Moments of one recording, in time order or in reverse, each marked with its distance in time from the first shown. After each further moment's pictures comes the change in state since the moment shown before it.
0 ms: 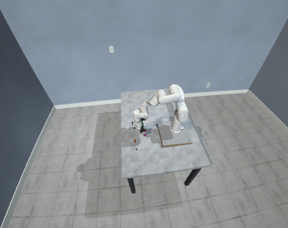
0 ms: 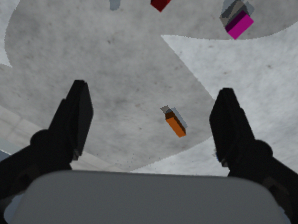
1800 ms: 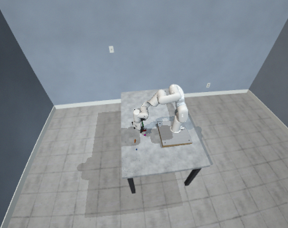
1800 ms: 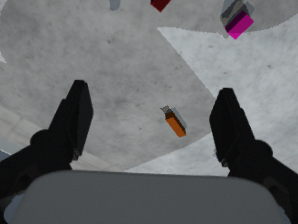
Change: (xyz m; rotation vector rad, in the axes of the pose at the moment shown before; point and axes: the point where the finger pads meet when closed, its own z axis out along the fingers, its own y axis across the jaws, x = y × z) arm 0.000 0.000 0.000 0.000 0.000 0.000
